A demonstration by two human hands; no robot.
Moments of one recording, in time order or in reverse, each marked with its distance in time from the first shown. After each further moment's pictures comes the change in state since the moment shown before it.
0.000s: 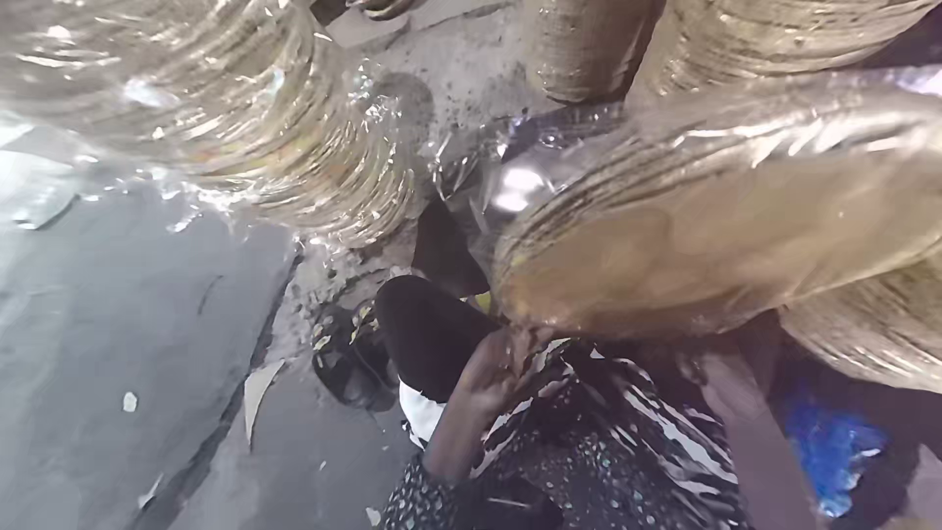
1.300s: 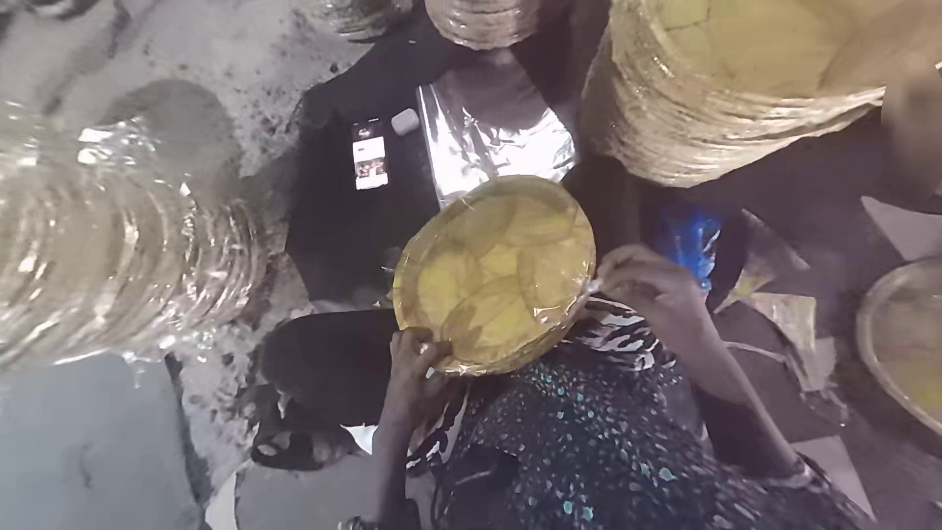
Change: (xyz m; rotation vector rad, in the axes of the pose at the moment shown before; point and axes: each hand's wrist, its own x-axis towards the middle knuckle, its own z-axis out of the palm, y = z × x) left_hand 0.008 -0.005 -0.076 1.836 -0.421 1.010; right_hand -0.078 0.022 -0.051 -0.206 -0.066 -0.689
